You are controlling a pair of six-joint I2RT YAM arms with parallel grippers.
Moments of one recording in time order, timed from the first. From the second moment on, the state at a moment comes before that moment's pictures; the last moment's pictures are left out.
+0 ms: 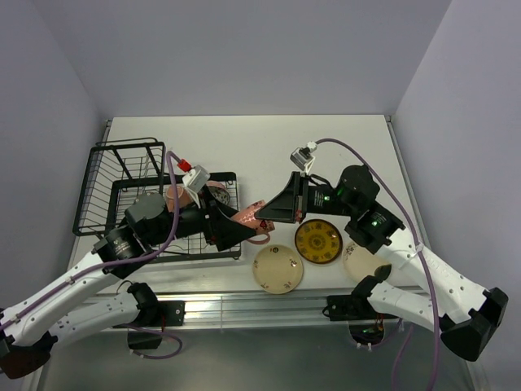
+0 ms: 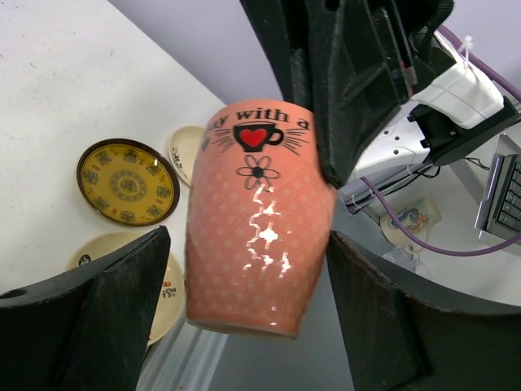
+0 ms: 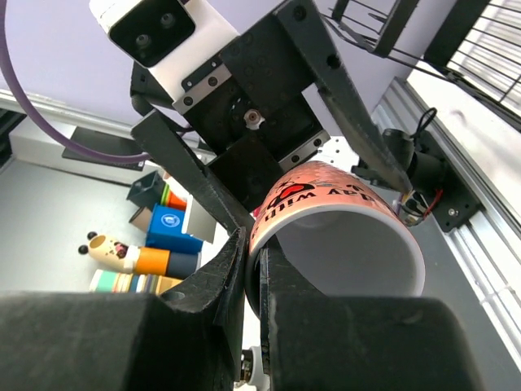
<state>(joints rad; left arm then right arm) -0.90 0.78 0.85 -0.12 0.35 -0.63 0.70 0.91 0.91 0.03 -0.74 1.24</state>
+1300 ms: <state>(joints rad) -0.89 0.89 1.12 -0.57 0.17 -0.80 0.65 0.92 1.09 -0.49 -0.39 0.74</state>
